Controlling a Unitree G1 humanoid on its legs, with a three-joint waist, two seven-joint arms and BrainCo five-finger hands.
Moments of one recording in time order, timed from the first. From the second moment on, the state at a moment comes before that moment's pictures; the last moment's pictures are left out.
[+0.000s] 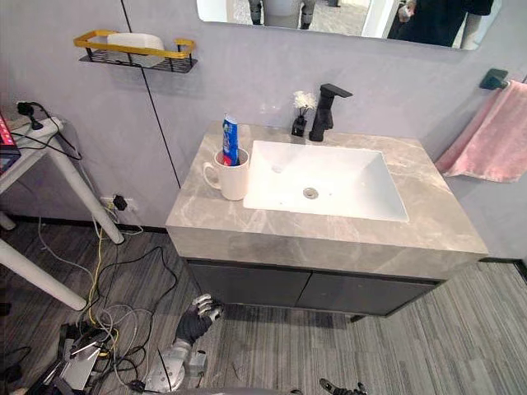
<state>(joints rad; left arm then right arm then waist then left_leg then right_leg) 0.35 0.04 -0.22 0.17 0.01 -0.13 0.12 0.21 0.07 -0.29 0.94 0.03 -0.03 -0.32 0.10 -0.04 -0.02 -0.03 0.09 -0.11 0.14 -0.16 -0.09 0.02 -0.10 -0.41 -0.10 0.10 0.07</state>
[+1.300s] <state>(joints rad) 0.07 0.10 -0.64 -0.36 -0.62 -0.11 0.00 0.12 -0.02 -0.15 1.08 -0.05 -0.03 -0.25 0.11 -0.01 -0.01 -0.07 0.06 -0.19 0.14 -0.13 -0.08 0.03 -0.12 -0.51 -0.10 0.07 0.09</state>
